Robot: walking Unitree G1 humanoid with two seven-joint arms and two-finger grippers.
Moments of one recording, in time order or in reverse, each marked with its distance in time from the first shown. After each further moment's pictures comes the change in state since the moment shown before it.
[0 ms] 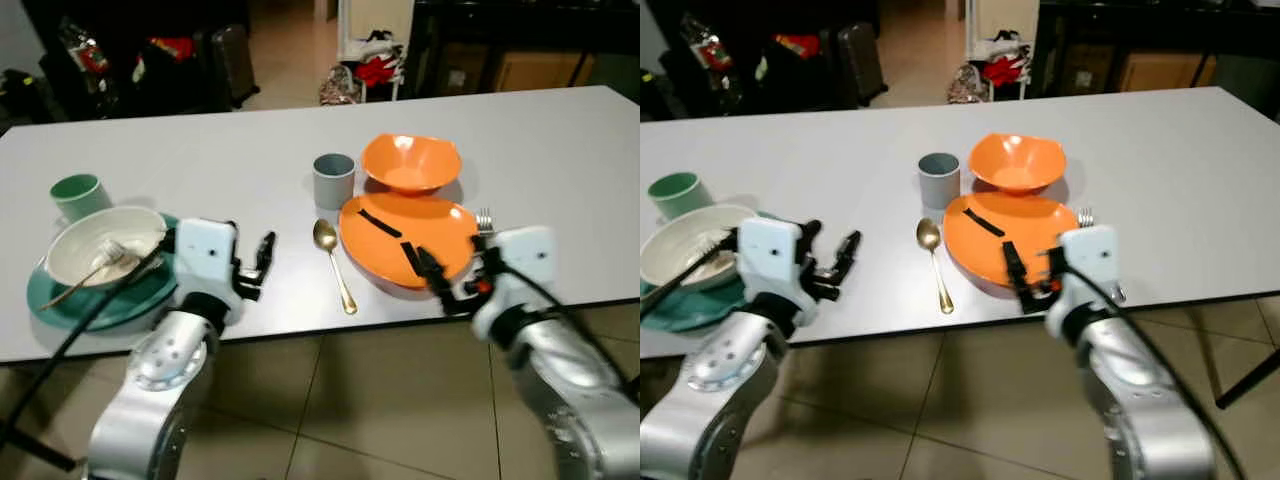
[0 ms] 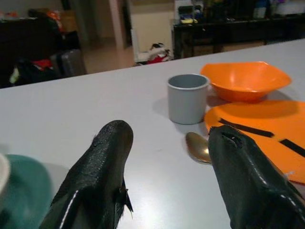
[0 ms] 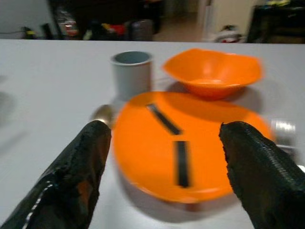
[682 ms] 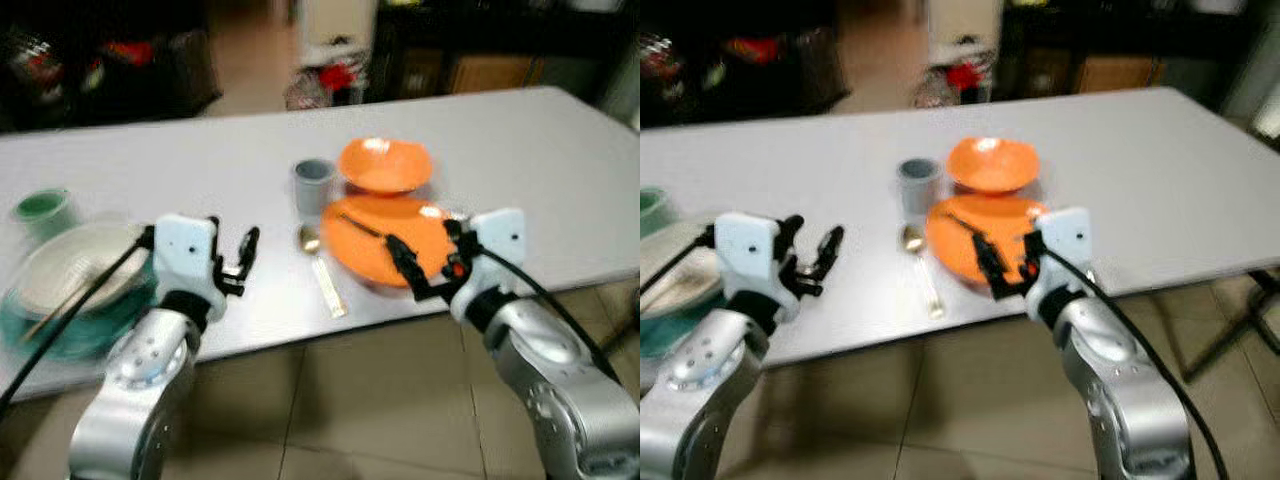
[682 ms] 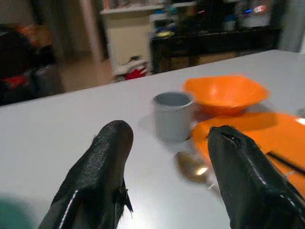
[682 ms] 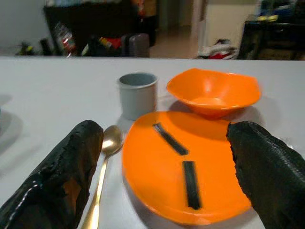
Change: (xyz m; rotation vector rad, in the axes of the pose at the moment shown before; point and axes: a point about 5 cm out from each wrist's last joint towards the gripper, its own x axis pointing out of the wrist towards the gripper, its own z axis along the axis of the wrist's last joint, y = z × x) left arm -0.002 0.013 0.004 0.016 -0.019 0.018; right arm 0.017 0.009 0.012 0.013 -0.047 0.071
